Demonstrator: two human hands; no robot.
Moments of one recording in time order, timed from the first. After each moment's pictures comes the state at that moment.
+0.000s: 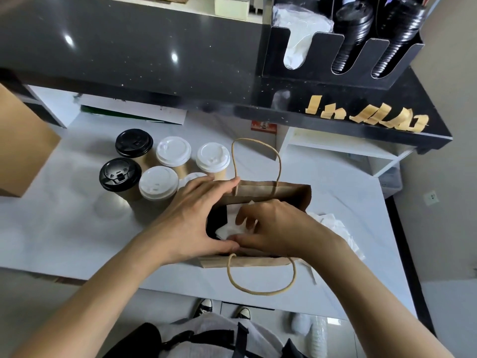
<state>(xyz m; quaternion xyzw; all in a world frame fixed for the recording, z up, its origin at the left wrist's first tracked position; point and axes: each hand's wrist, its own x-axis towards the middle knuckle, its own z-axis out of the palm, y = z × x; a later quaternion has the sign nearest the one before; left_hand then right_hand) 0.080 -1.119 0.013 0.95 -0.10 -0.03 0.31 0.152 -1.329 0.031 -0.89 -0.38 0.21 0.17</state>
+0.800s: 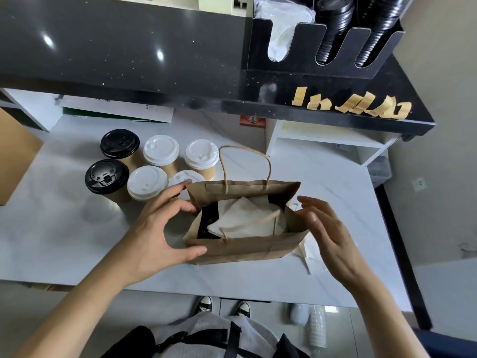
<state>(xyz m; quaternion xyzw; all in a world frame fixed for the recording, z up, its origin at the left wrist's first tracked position) 0.043 -1.094 -0.008 0.92 -0.04 0.02 0.39 0.119 -1.434 -0.016 -0.86 -0.12 0.10 0.48</state>
